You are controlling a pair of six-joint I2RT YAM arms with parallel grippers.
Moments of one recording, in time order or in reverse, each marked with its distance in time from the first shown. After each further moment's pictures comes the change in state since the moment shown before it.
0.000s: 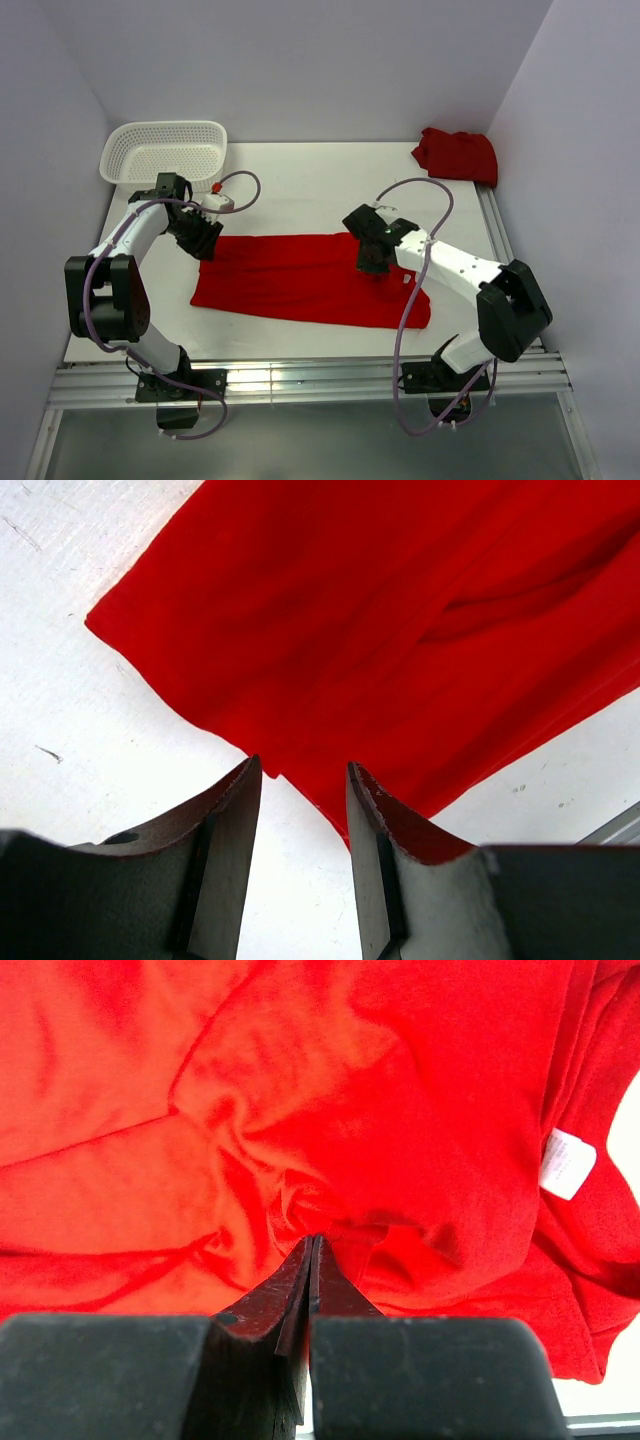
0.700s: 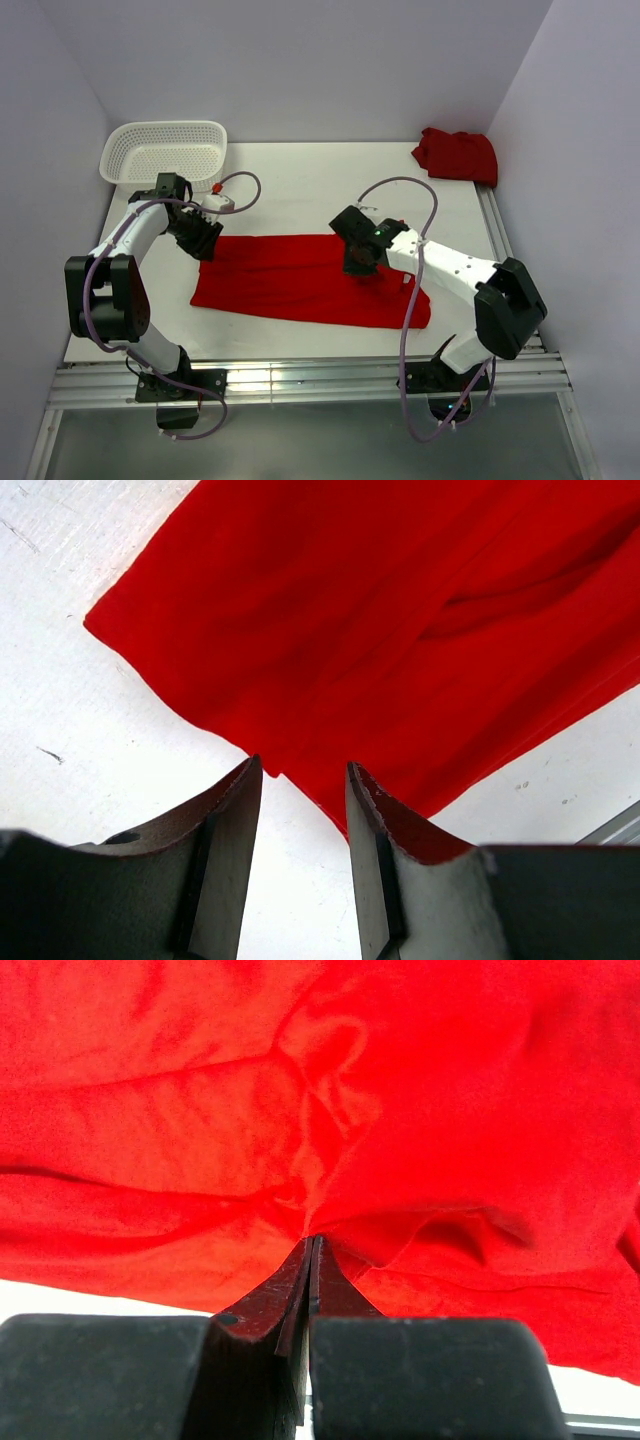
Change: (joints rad) left arm 0.000 0.000 0.000 -0.003 0.000 0.014; right arm 0.085 0.012 0.057 -0.008 -0.072 -0.021
